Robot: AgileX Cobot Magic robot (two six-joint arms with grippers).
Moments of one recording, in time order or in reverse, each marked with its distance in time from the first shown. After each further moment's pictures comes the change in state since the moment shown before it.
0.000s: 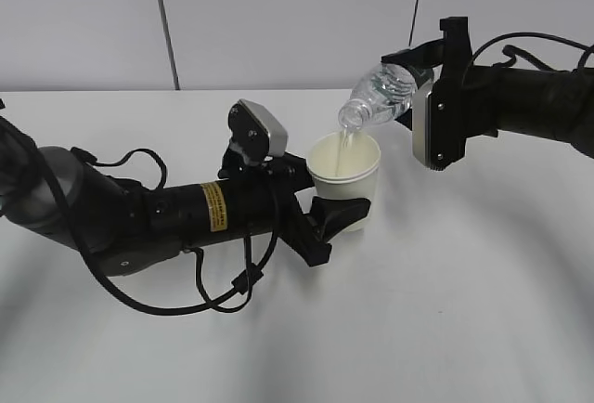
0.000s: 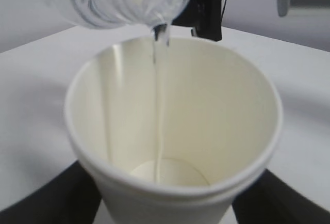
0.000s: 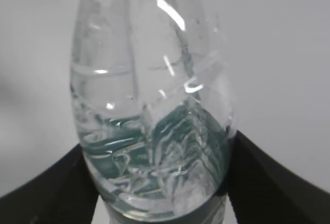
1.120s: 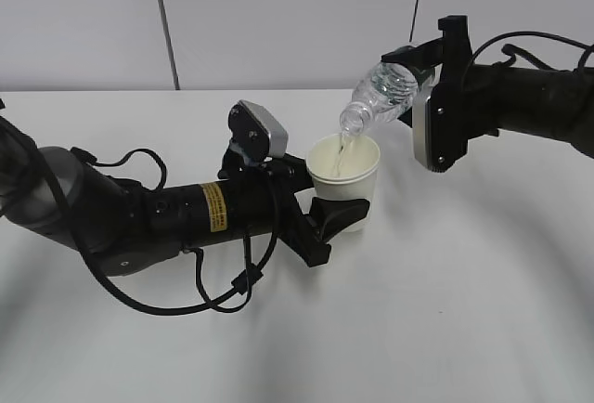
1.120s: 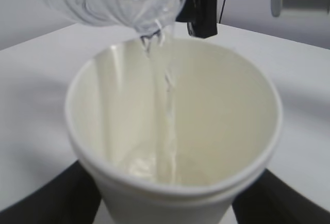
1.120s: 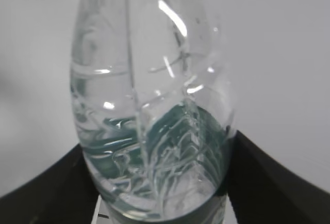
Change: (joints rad) left arm -0.001 0.000 0.000 0.001 0.007 -0.001; right arm 0.000 0.000 0.000 0.016 -0.001 -0.069
